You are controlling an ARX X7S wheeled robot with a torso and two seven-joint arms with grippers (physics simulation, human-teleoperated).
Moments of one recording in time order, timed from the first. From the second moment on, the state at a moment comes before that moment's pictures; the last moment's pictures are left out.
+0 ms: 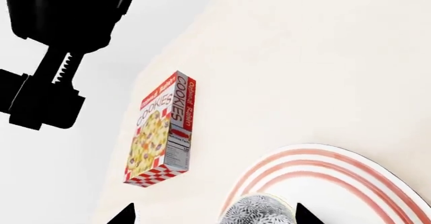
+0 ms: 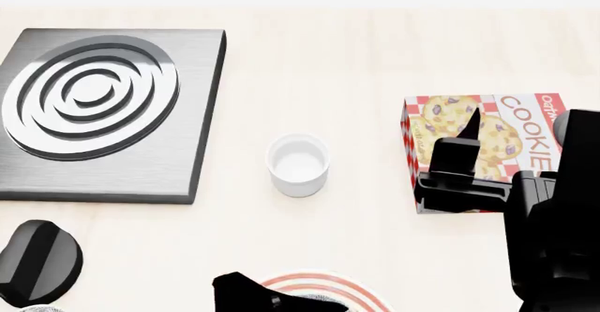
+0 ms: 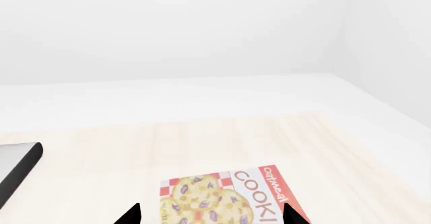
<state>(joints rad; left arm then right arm) -1.07 -0.47 1.44 0.87 -0.14 -1.05 0.02 0.62 0.40 0.16 -0.63 0.72 1.20 0.47</state>
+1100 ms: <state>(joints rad) -0.95 -0.39 0.74 0.91 -0.45 -1.08 -0.02 0.62 0.41 0.16 -0.63 0.74 1.19 0.49</state>
